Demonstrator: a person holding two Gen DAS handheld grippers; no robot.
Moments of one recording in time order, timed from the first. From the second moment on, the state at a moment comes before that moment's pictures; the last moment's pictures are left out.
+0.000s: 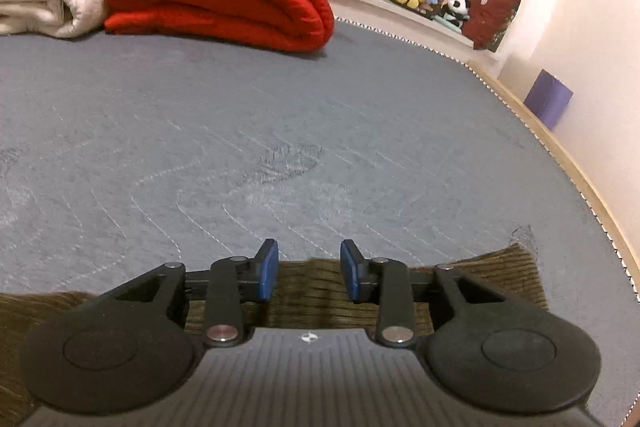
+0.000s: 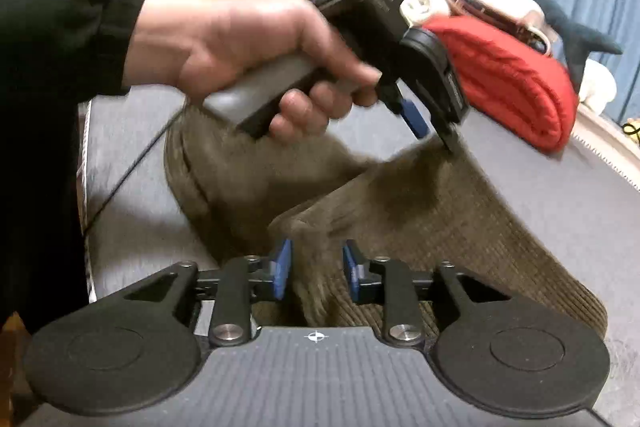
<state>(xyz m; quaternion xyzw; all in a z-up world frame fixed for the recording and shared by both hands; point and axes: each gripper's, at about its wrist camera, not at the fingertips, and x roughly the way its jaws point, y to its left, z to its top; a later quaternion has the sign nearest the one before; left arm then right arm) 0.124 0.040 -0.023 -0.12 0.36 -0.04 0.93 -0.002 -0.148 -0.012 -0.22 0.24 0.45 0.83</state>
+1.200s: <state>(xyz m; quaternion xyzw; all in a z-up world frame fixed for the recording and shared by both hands) 0.097 -0.010 -0.042 -0.02 0.45 -0.10 0.89 0.084 -0.312 -0.041 0.14 0.41 0.11 0.89</state>
